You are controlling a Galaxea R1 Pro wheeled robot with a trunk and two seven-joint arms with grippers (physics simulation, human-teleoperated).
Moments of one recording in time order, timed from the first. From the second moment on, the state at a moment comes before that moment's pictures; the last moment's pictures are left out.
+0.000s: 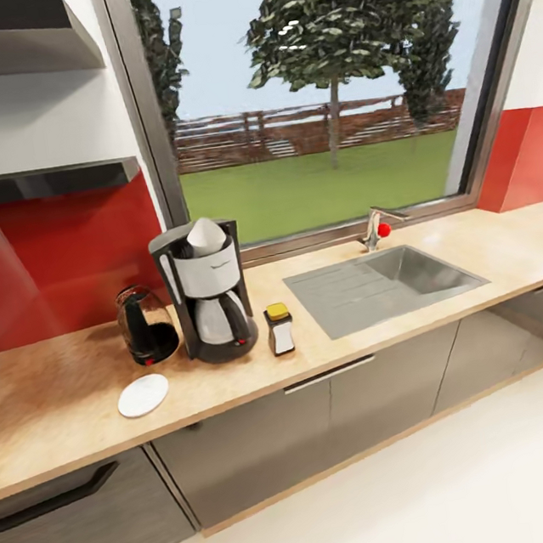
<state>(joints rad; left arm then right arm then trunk) 0.07 0.13 0.03 -0.09 -0.01 0.04 0.00 -0.25 -0.04 -0.15 -0.20 0.14 -0.03 0.00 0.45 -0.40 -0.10</state>
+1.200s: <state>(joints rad) 0.07 0.11 0.03 -0.09 -0.01 0.04 0.00 -0.25 -0.04 -0.15 -0.20 0.14 -0.03 0.00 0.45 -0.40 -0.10</state>
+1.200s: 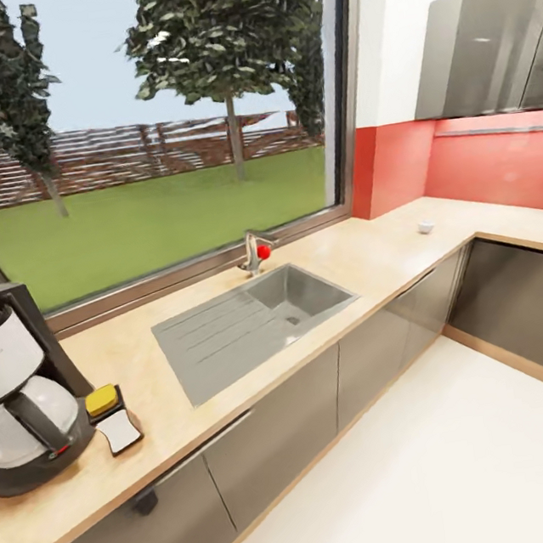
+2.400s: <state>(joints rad) 0.07 0.11 0.03 -0.09 -0.01 0.04 0.00 -0.25 -0.04 -0.15 -0.20 0.14 -0.03 0.00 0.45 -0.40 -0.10</state>
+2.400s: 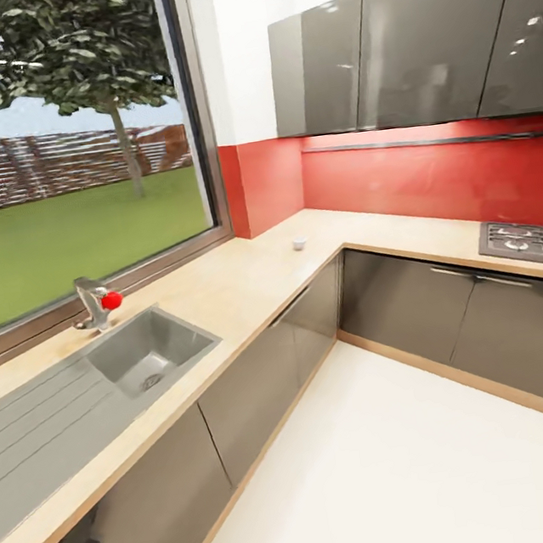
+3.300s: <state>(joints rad) 0.07 0.11 0.03 -0.09 -0.01 0.04 0.00 -0.25 -0.05 -0.15 -0.20 0.14 -0.03 0.00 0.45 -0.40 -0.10</state>
